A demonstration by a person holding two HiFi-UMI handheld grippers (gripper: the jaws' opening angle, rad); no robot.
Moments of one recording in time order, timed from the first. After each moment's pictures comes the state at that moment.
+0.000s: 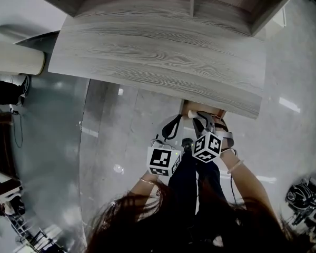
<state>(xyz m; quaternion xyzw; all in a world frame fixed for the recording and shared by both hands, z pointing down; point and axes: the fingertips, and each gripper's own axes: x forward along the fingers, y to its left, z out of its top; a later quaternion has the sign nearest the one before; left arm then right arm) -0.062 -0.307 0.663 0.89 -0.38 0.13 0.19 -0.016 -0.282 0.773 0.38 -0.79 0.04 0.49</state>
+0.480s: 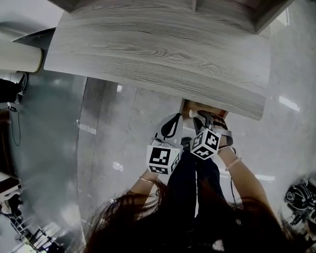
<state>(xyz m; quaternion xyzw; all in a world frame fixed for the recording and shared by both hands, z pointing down) -0.067 -0.312 0.693 0.89 -0.39 0.14 0.20 -0.013 -0.281 0.818 0.36 -0.77 0.07 0.52</state>
